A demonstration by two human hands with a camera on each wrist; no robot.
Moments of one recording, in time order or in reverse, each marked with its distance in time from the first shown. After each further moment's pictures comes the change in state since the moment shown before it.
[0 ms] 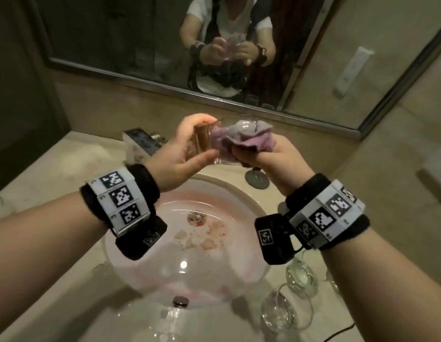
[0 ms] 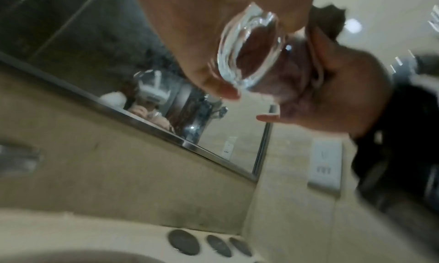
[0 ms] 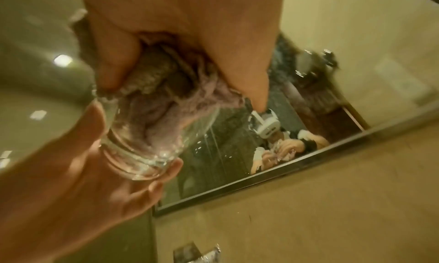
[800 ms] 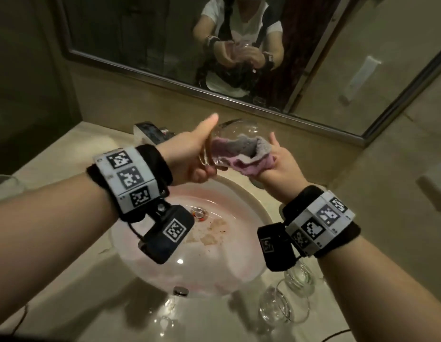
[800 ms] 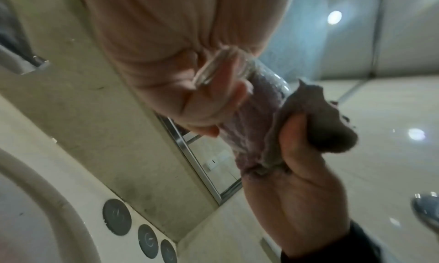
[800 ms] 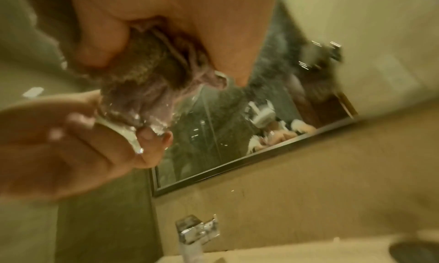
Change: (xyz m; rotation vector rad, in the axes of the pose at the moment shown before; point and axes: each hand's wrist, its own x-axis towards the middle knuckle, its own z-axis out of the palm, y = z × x) left_hand 0.007 0.040 0.007 -0.585 -0.015 -0.860; right_hand -0.013 0.015 0.013 -0.391 -0.037 -0.107
